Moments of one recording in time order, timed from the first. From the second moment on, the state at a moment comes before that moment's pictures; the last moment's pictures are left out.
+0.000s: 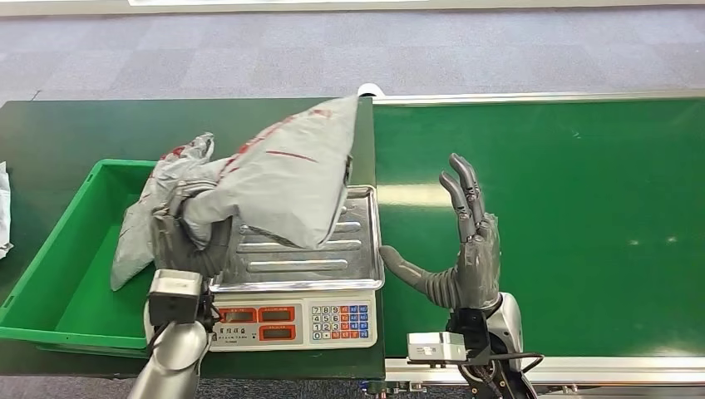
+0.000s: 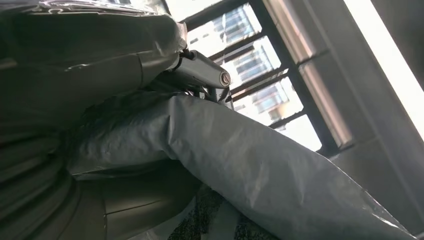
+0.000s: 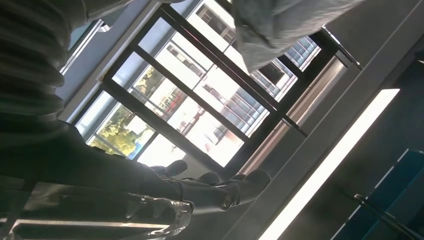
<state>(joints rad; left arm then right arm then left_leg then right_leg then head) -0.16 -0.11 -0.21 -1.59 -0.35 0.53 -0.61 -0.18 0.04 0.46 -1.64 0.70 -0.59 -0.53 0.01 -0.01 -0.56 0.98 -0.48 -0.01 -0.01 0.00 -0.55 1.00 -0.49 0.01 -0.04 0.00</state>
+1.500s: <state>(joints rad) -0.24 -0.09 0.18 -1.43 -0.66 0.61 -0.21 -0.16 0.03 0.45 -1.63 0.73 -0.59 -0.47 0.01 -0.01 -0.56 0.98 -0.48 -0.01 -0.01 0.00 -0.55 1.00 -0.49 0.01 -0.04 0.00</state>
